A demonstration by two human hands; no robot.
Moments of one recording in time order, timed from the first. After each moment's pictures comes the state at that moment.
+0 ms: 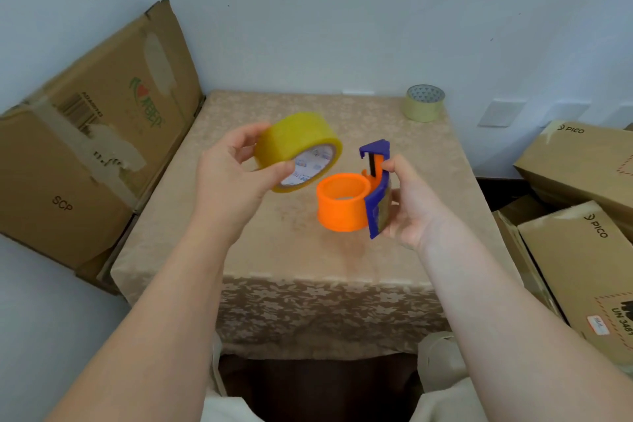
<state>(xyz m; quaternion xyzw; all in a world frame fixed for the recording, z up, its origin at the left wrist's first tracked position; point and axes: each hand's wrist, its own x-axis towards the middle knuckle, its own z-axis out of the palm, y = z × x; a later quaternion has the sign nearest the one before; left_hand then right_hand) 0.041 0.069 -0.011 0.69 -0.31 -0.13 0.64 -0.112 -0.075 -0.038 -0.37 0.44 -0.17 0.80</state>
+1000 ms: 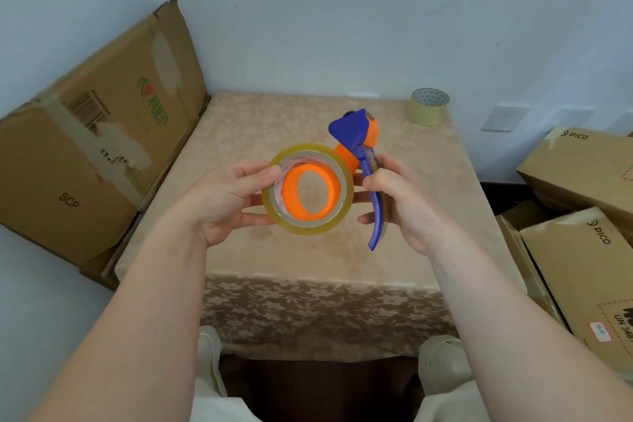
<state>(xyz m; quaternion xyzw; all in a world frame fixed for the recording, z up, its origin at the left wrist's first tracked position) 0.066 0.087 -0.016 0.64 -0.23 -0.47 0.56 -0.115 -0.060 -0.022 -0.64 0.27 -0.18 0.70</state>
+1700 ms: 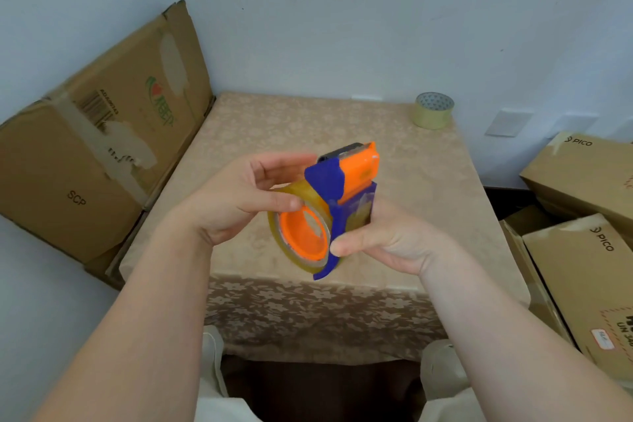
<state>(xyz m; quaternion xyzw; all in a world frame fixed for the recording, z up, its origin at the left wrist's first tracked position) 0.062 0.088 -0.009 0.56 -0.41 -0.45 0.56 -0.110 -0.037 -0.030 -0.63 0.08 -0.02 0.77</state>
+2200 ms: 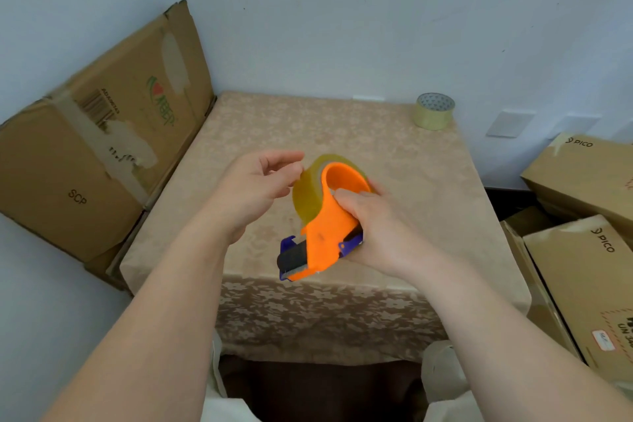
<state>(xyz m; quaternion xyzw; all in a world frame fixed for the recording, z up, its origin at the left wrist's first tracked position) 0.049 0.072 -0.012 0.72 -0.33 -0.29 0.53 -0.107 -0.035 -0.036 -0.94 0.16 -0.09 0.27</state>
